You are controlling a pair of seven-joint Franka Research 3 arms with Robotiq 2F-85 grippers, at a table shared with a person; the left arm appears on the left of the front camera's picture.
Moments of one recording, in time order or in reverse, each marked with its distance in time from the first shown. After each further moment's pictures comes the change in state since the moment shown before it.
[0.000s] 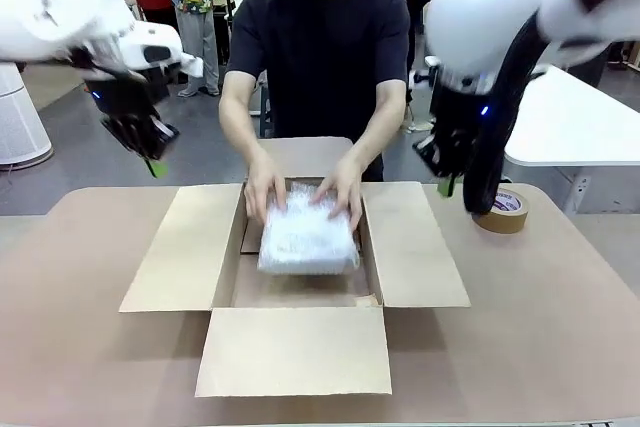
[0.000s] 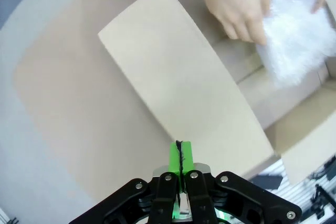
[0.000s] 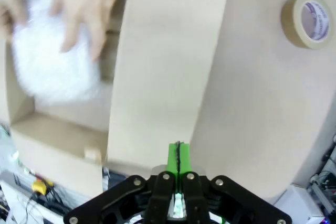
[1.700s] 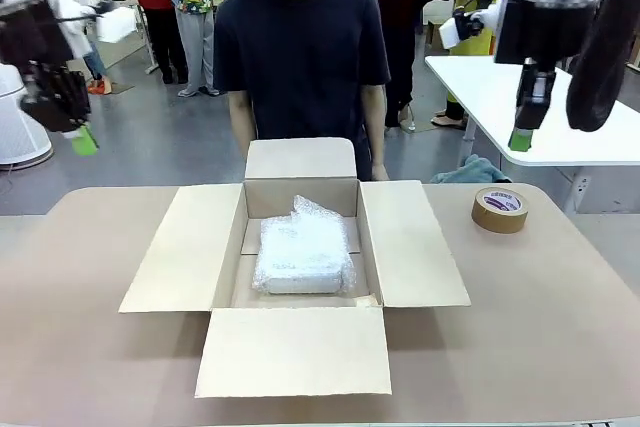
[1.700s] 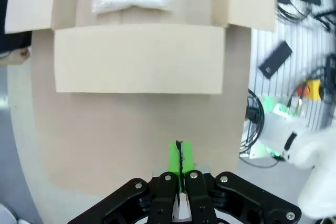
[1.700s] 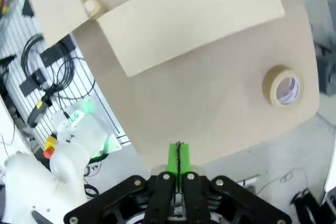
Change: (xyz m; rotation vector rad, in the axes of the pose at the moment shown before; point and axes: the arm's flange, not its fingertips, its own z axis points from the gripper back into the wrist) left arm -0.052 0.059 0.070 -0.268 0.002 -0.931; right arm -0.036 -0.057 0.080 -0.014 0.072 0.962
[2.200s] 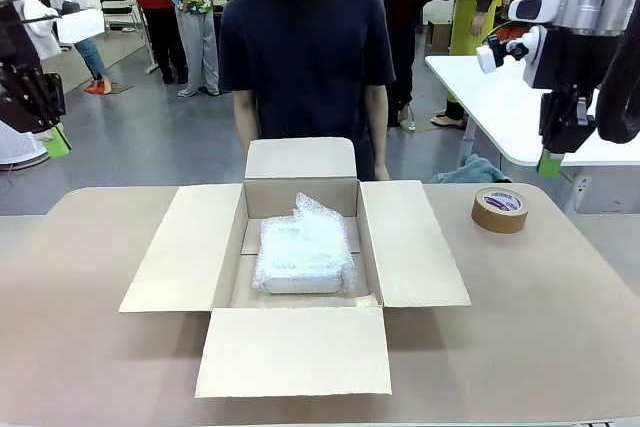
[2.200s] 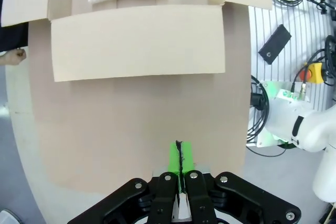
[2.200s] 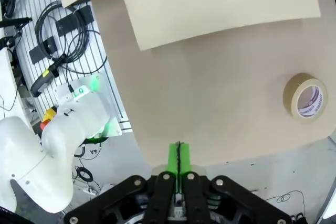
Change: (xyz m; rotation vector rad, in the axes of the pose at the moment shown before) left arm -0.035 0.014 -0.007 0.000 0.000 -0.027; right arm -0.038 -0.019 -0.034 0.114 0.005 0.128
